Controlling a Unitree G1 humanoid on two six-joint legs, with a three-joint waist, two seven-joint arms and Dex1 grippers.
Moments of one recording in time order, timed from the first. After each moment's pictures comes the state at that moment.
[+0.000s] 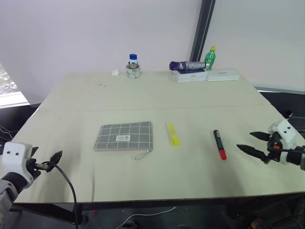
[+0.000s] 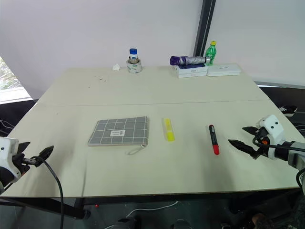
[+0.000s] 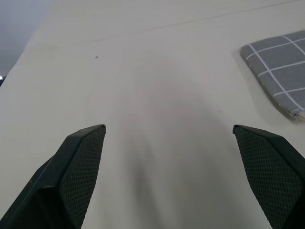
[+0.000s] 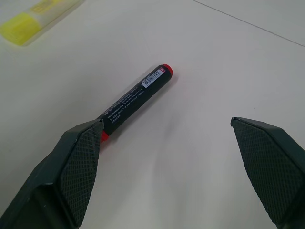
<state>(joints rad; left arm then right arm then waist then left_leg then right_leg) 0.18 0.65 0.65 -0.29 -0.45 0.52 -0.51 -0.18 -0.95 -0.37 0.22 0.38 0.33 1.04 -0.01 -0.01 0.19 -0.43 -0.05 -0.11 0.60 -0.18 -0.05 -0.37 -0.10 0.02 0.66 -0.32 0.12</state>
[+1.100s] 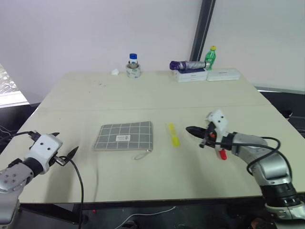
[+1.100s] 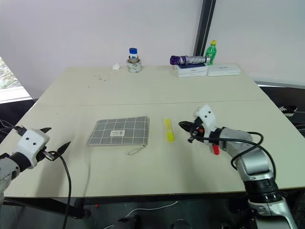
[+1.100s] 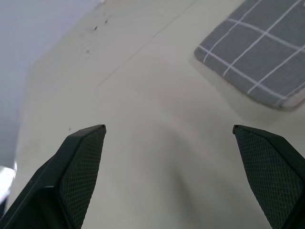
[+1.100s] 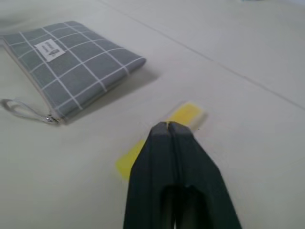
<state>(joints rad) 0.04 0.81 0.35 -0.05 -0.08 0.02 -0.59 -0.46 -0.59 0.00 -0.15 0.36 0.61 0.73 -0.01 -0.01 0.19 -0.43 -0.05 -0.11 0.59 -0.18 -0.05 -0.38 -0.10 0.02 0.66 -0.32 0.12</state>
